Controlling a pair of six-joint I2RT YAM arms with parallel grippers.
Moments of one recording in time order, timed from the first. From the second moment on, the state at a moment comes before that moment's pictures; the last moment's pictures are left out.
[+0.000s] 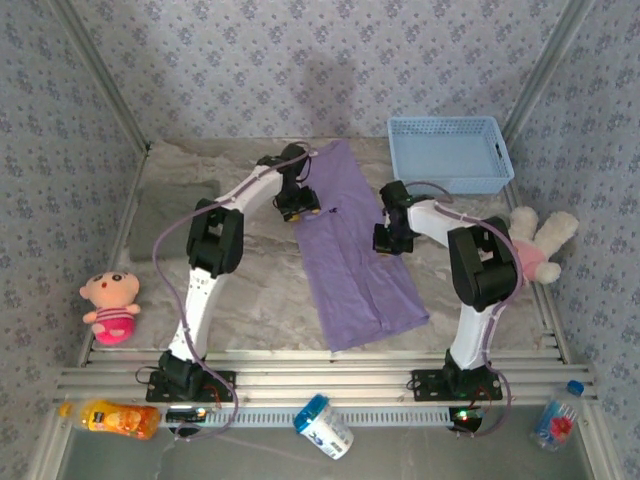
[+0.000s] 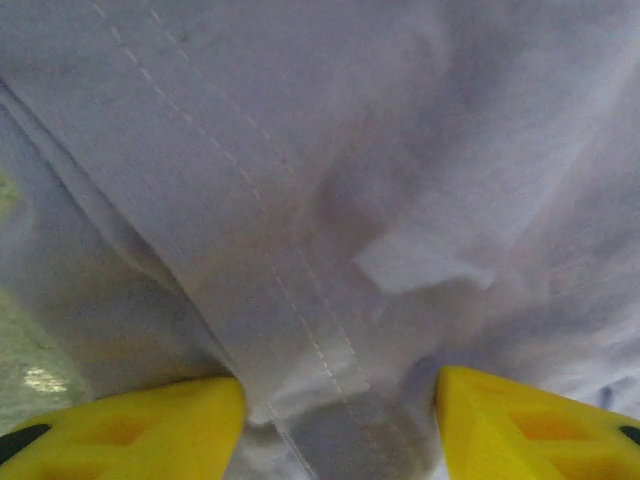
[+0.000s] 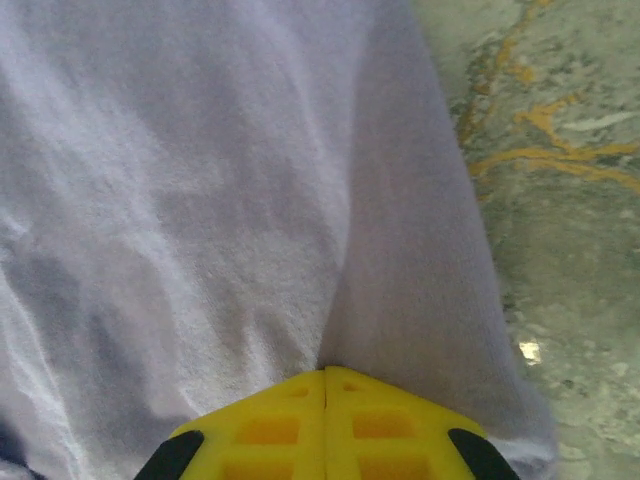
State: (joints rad) left arm -0.46 2.45 2.14 -0.95 0.20 -0.70; right arm 0.34 1.88 1.21 -0.67 -0.12 0.42
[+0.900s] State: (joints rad) left arm -0.38 2.75 2.73 -1.04 0.26 -0.75; right arm 0.48 1.91 1.37 -0.74 -0.17 0.49
